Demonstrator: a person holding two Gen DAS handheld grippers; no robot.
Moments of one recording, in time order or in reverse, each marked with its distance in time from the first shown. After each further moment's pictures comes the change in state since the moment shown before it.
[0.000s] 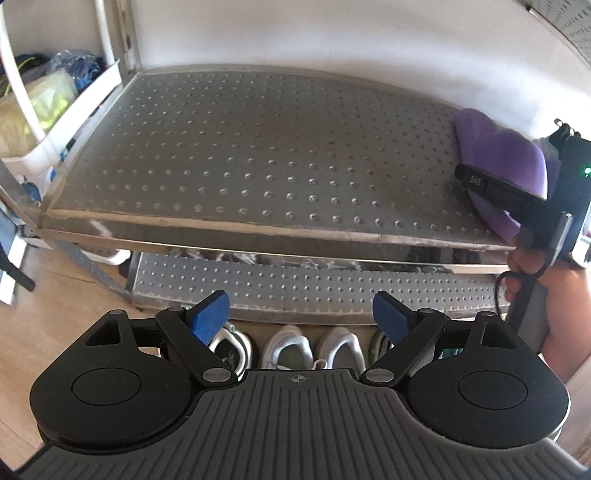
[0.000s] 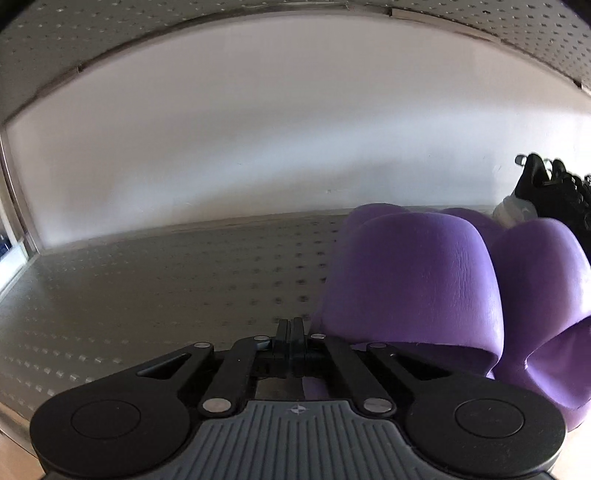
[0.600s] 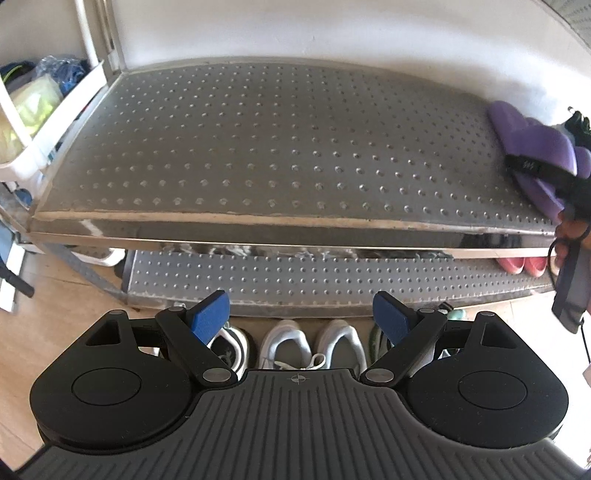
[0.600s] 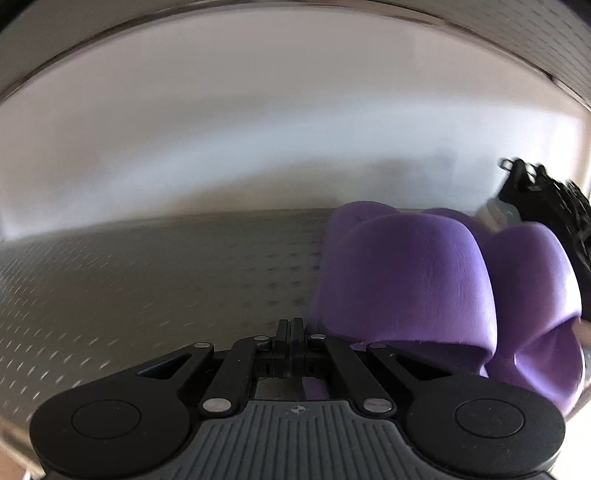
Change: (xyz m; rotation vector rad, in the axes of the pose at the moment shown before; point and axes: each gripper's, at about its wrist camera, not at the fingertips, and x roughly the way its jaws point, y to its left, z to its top) left arm 0.014 -0.019 -0.007 0.044 0.028 0.023; right arm 0.020 -0.090 0.015 0.045 -0.007 -0.120
